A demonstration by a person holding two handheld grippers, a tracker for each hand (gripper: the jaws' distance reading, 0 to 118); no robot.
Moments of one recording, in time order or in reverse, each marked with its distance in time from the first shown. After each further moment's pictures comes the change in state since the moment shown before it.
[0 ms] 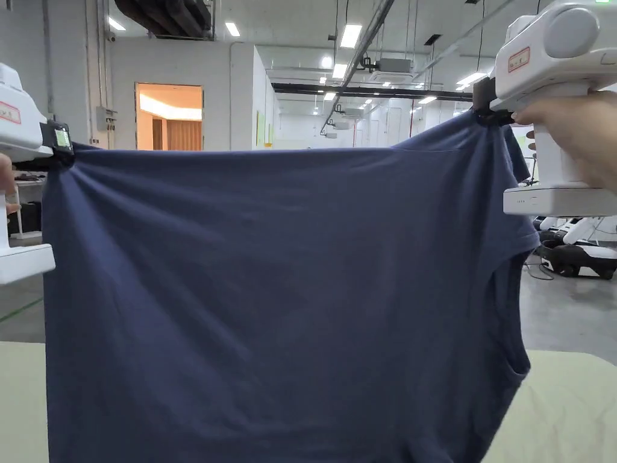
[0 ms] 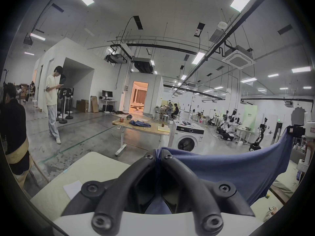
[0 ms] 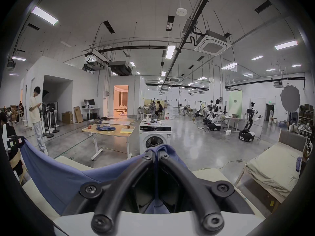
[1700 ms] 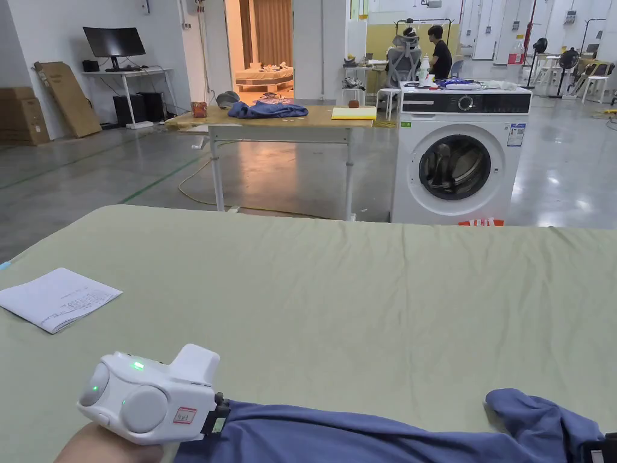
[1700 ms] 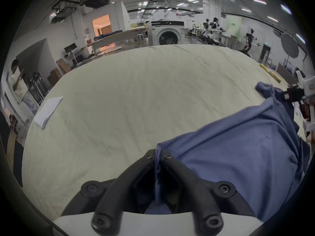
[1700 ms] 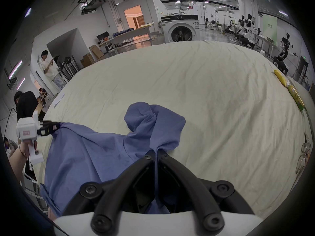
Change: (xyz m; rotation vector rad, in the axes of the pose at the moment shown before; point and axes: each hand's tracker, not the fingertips) left arm -0.074 -0.435 0.042 -0.775 -0.176 -0.355; right arm -0.036 -0.490 0.056 -0.801 0.322 -0.142
